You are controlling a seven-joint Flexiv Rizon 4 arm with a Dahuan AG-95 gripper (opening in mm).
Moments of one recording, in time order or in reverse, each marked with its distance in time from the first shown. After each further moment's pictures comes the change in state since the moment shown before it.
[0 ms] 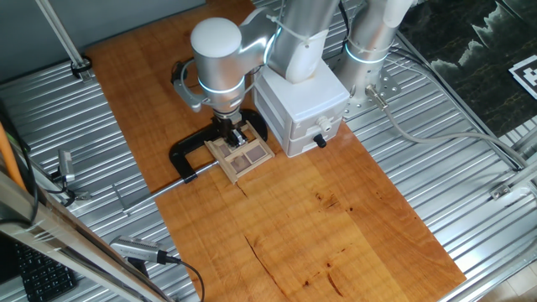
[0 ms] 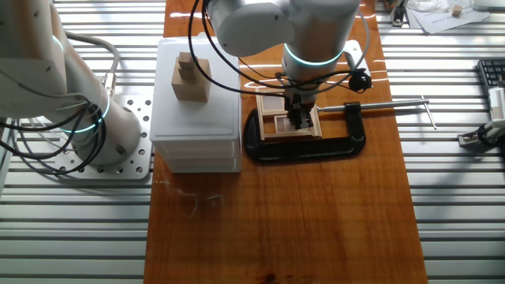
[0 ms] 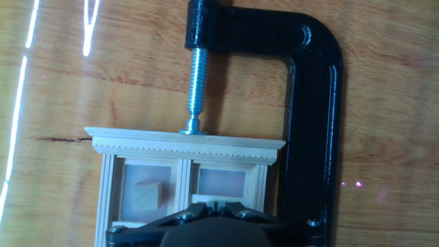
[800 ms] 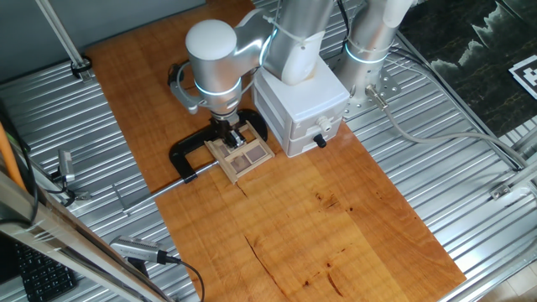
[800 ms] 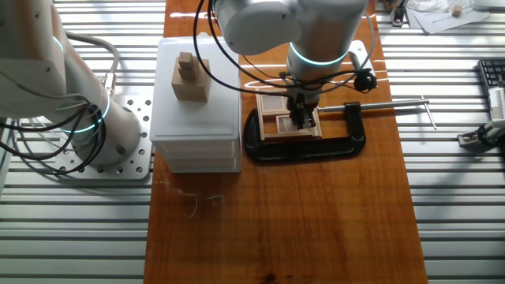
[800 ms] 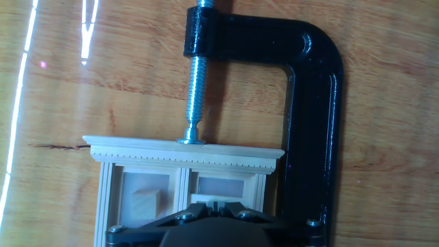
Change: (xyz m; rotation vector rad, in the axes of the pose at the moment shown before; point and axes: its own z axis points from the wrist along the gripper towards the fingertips) arm -0.006 -0.001 0.000 -0.002 0.014 0.002
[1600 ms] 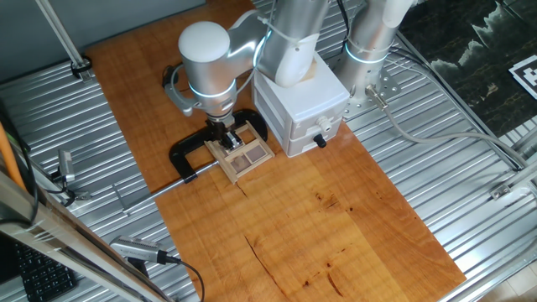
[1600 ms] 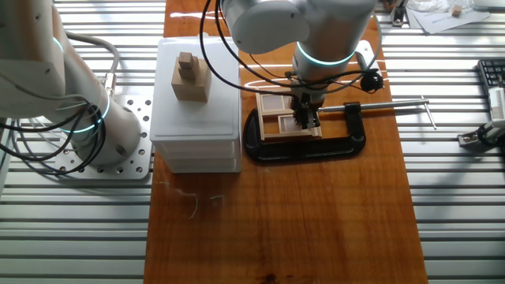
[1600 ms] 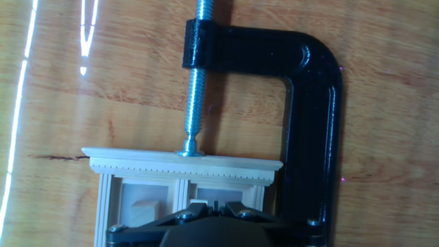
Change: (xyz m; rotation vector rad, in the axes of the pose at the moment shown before) arm -0.010 -0.001 -0.001 -0.003 0.009 -0.002
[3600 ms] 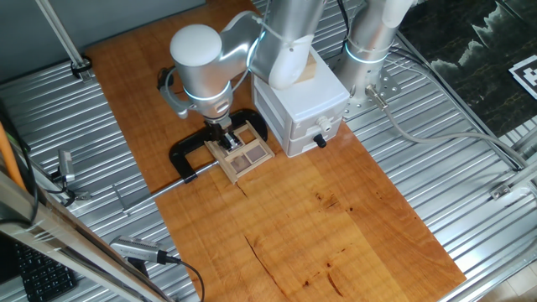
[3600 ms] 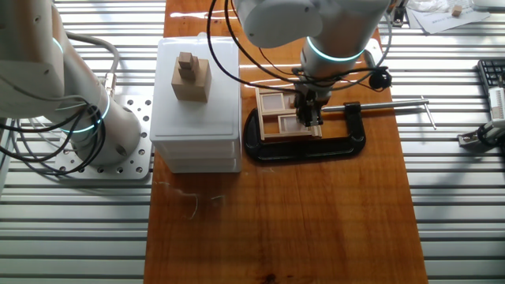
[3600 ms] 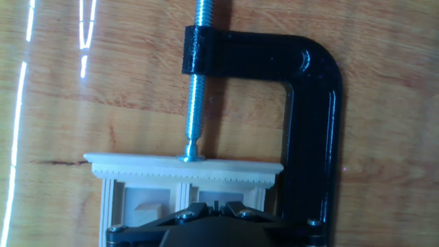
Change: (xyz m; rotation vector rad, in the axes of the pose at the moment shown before) arm 0.000 0.002 -0.006 -0.004 0.048 0.020
